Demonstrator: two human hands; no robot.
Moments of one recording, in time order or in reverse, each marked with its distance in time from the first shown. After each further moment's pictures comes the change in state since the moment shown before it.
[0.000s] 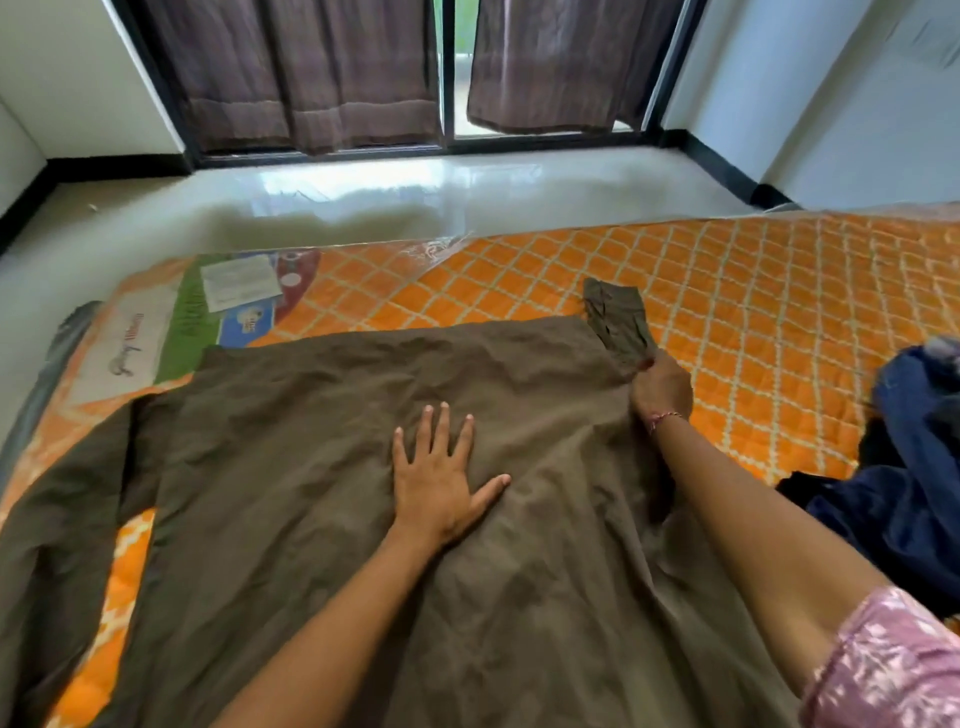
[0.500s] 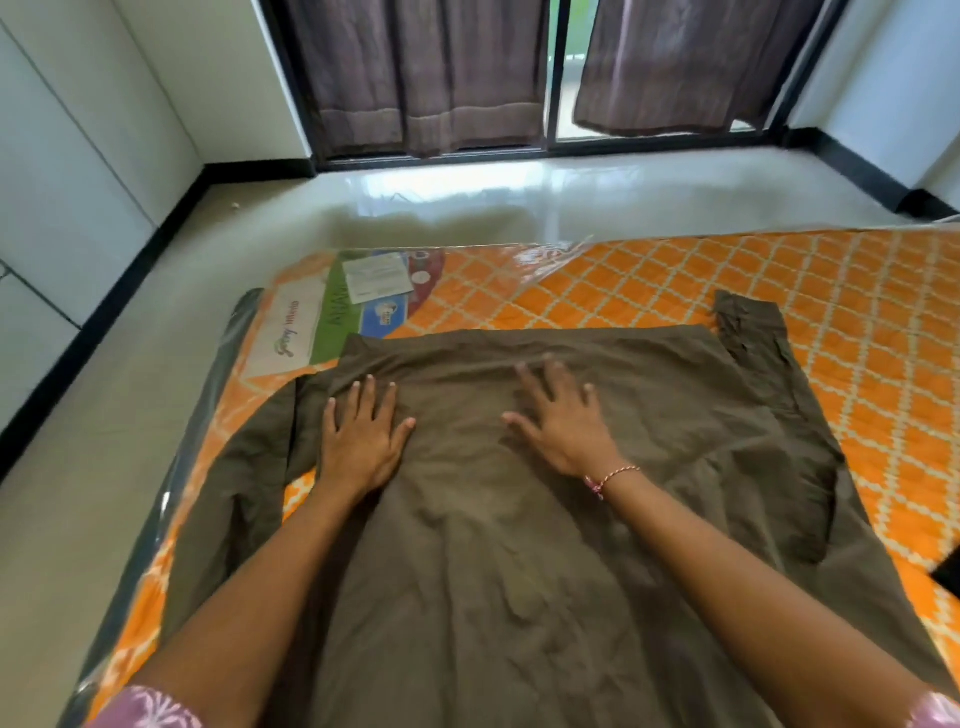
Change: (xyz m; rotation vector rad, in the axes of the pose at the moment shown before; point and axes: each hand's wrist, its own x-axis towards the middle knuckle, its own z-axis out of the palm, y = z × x) left_hand -0.016 -0.202 -0.031 -0.051 0.015 -0.322; right_hand -0.151 -0.117 0.101 -0.427 -0.531 -0.833
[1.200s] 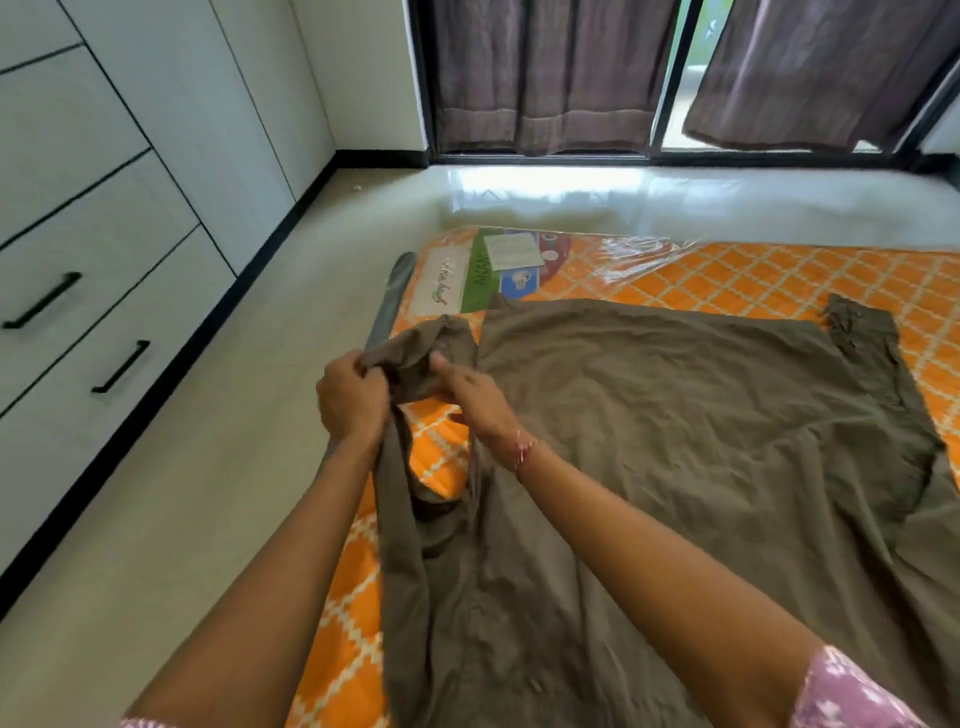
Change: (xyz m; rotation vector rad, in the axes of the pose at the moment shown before) left_hand -0.141 -0.109 -0.086 -0.807 0.540 -0.538; right_hand -0.086 -0.255 -0.002 1.164 -0.222 -0.124
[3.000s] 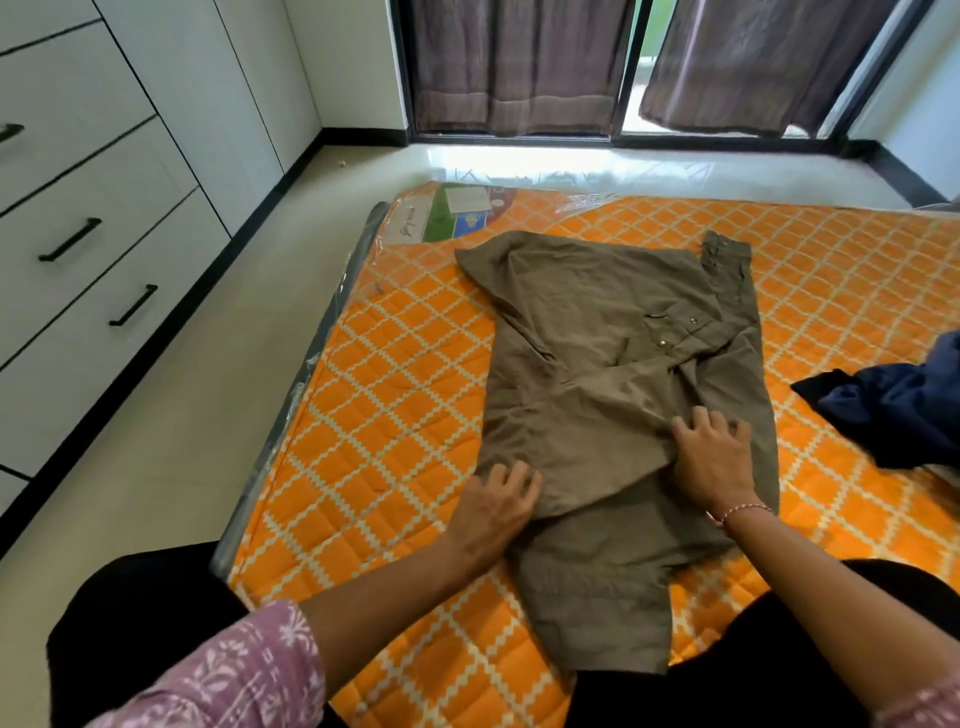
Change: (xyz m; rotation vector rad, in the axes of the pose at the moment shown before) left_hand -0.355 -0.039 -0.008 0.844 -0.472 1.173; right_hand -0.334 0.128 -0.208 -1.672 0.508 0.088
